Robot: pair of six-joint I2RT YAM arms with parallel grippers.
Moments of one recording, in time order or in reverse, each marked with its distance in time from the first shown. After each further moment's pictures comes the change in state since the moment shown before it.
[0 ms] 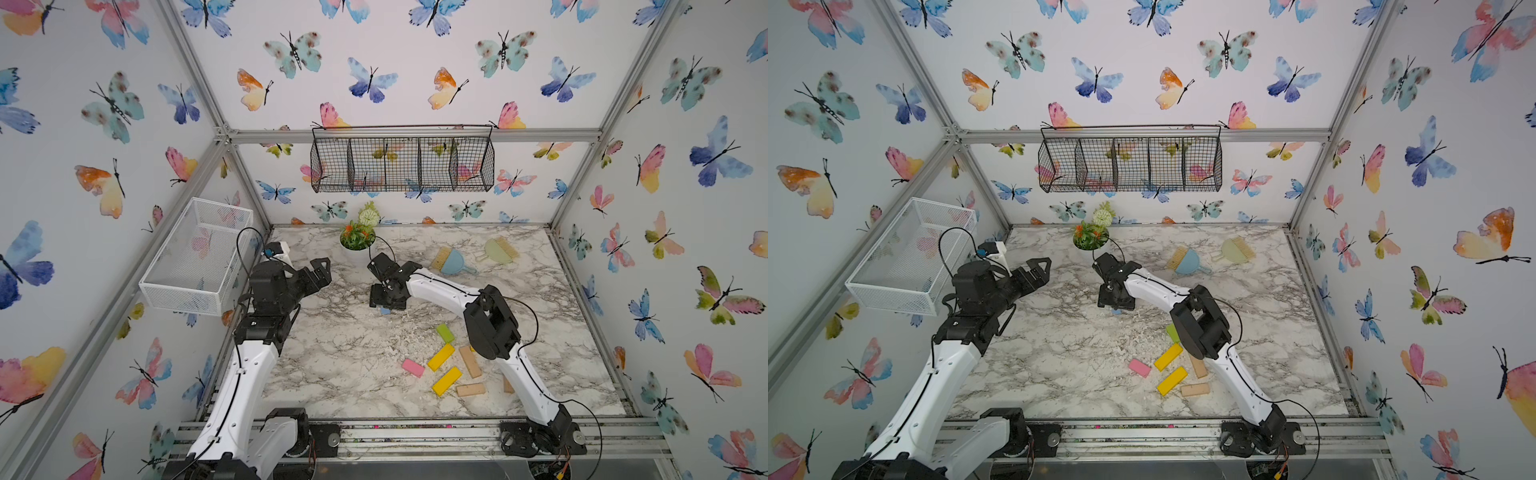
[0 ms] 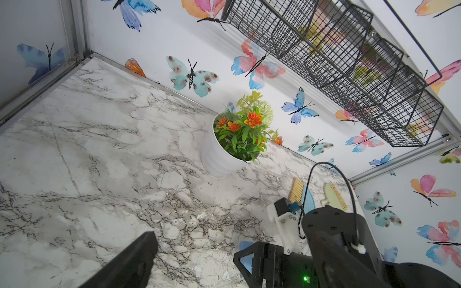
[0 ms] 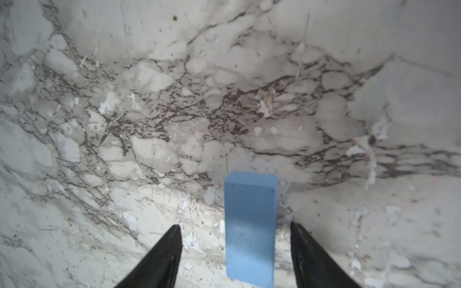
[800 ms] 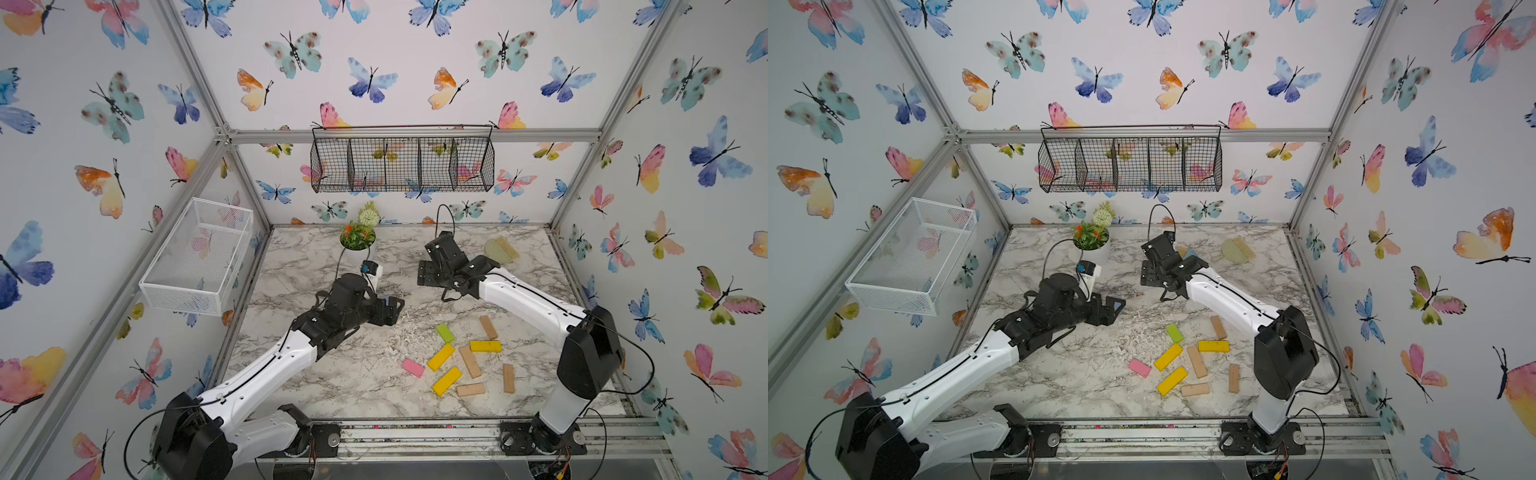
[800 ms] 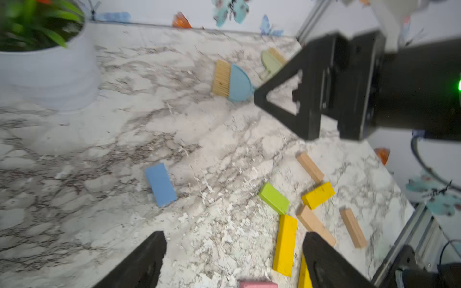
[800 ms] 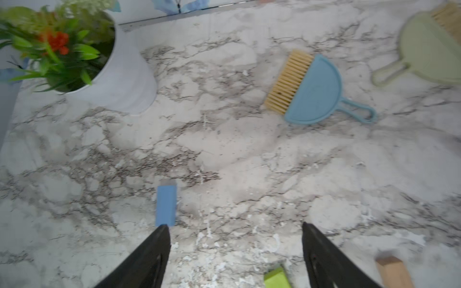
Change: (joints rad) left arm -0.687 0.186 0.015 -0.066 -0.130 0.140; right arm -0.187 -0.692 -0.592 0.158 0.295 -0.218
